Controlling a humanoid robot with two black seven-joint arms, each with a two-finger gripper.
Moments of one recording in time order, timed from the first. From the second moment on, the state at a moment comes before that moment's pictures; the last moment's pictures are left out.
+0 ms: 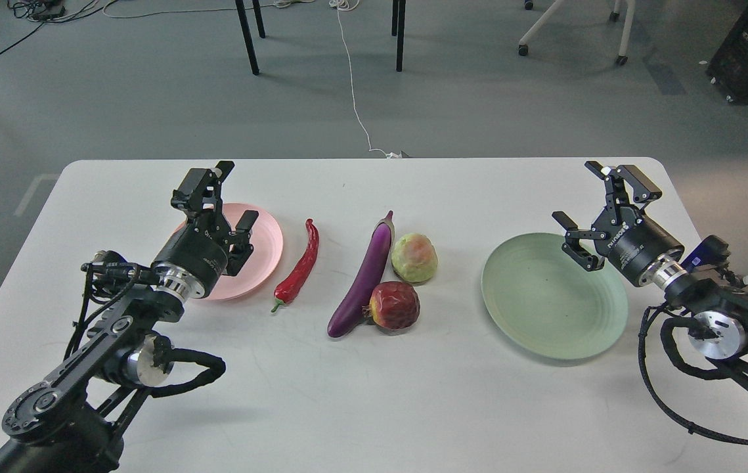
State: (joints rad) left arm -0.20 0.23 -1.09 -1.35 0.73 0.05 -0.18; right arm 0.62 -0.58 0.34 0.92 -0.02 0.39 0.49
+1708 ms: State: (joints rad) left arm -0.17 0.29 -1.10 -1.44 0.73 0.01 -0.28; right arm 1.41 0.00 -0.78 0.62 -1.05 0.20 0.49
